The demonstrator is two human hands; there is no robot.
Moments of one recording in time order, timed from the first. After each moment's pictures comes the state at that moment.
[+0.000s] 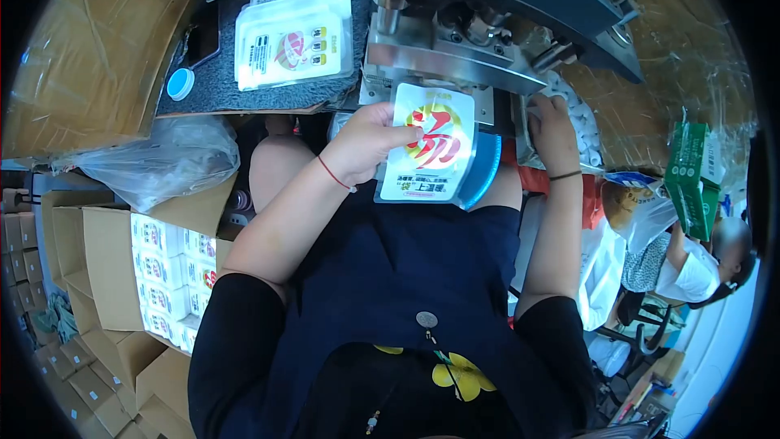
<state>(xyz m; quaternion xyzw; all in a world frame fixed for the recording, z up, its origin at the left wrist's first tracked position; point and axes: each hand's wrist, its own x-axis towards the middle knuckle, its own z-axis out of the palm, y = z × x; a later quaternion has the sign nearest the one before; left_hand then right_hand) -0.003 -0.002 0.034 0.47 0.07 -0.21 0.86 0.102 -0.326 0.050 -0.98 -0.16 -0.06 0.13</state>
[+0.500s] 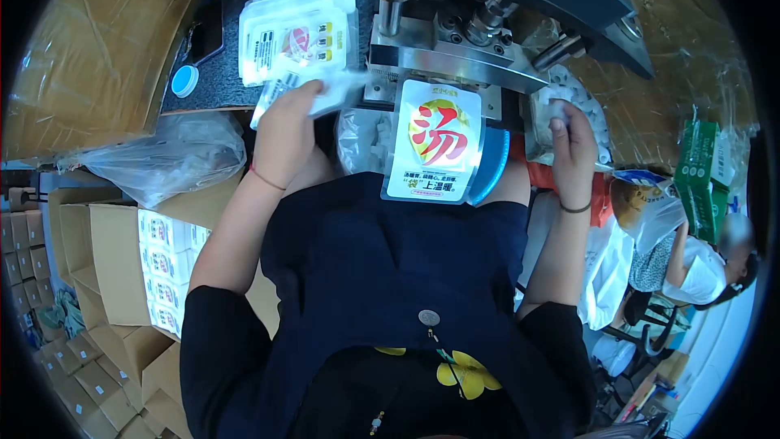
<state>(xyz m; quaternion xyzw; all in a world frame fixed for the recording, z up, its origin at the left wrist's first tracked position) -0.028 0.109 0.017 0.95 -0.03 0.16 0.26 0.057 -0.320 0.067 -0.89 -0.19 -0.18 0.38</state>
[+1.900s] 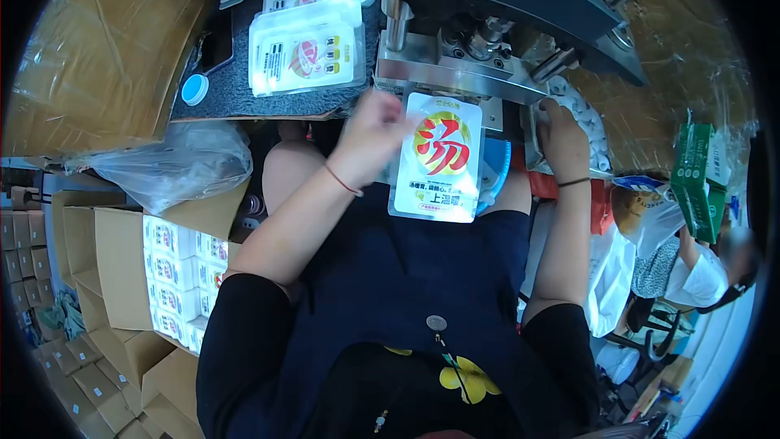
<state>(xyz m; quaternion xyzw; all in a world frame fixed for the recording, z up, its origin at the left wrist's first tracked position) 0.006 0.014 0.025 0.66 0.09 -0.06 0.75 0.099 -0.328 0.052 -0.97 -0.18 -0.12 0.04</state>
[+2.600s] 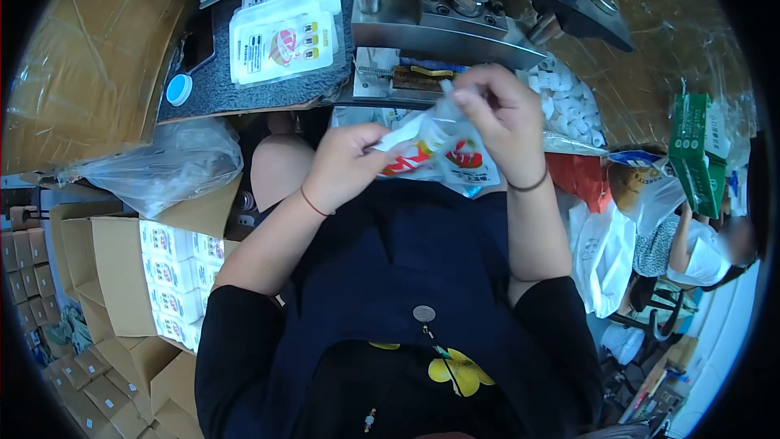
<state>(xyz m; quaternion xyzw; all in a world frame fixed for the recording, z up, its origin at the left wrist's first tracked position) -0.047 0.010 0.034 0.77 -0.03 -0.08 0.64 0.034 -0.212 0.109 -0.80 -0.27 -0.04 0.53</state>
